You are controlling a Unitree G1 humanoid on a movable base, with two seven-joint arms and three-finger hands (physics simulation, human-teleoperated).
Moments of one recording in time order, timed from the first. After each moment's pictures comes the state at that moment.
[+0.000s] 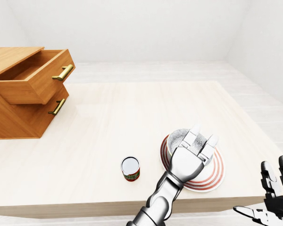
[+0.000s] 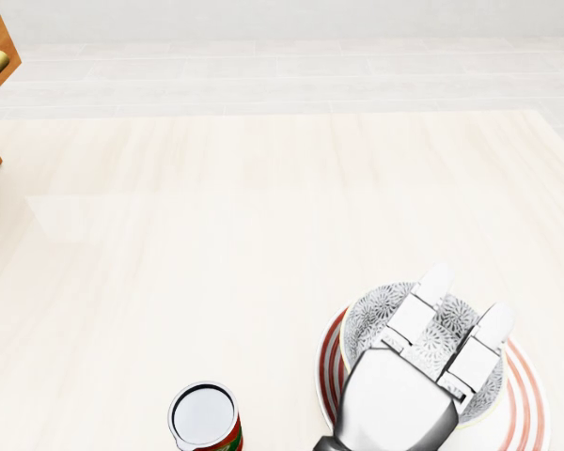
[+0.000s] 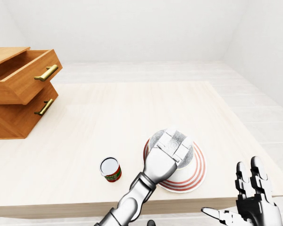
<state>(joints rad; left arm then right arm) -0.16 -0.33 -0.64 0.46 1.93 0.09 0.52 0.43 0.24 -0.87 -0.42 0.31 -0.09 0.67</state>
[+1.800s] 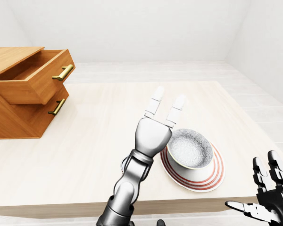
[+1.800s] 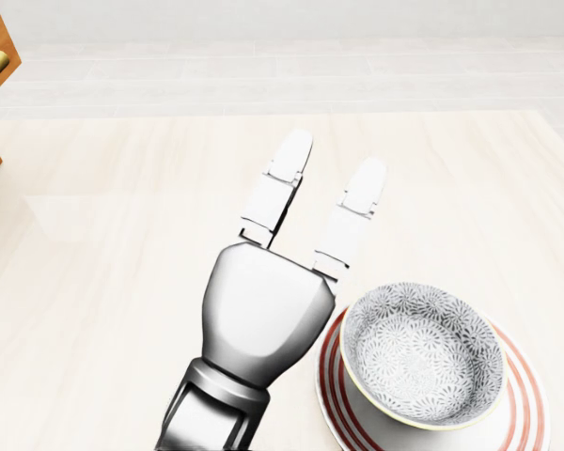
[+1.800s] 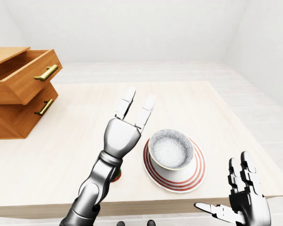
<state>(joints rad) -0.16 -0.12 -0.43 -0.19 1.76 -0.06 0.20 0.44 0.25 -0.80 -0.45 0.23 -0.09 0.63</state>
